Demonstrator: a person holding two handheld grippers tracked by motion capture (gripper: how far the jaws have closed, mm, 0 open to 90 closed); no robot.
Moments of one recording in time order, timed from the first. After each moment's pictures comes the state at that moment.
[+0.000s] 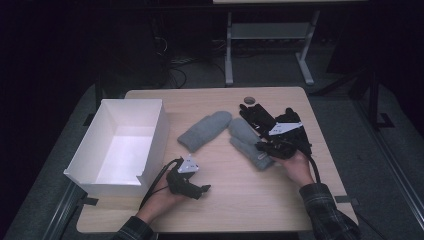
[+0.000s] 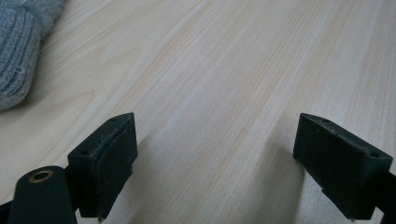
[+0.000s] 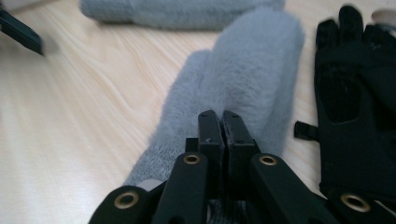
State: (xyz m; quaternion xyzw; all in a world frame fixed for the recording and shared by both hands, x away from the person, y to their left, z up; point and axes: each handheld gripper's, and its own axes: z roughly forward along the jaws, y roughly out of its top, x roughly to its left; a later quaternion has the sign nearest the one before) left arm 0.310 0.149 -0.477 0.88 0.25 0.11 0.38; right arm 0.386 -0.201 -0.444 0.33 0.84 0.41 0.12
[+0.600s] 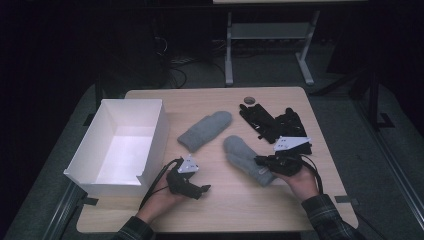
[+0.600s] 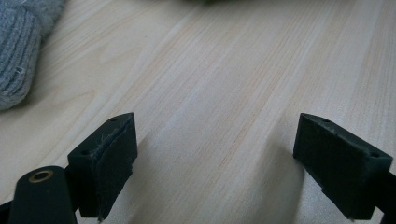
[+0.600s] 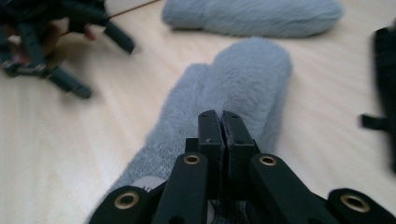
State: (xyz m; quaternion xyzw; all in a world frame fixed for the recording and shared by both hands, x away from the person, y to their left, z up) left arm 0.310 0.148 -0.478 0.88 0.25 0.11 0.38; right arm 0.327 -0.197 -0.430 0.30 0.84 0.44 0.09
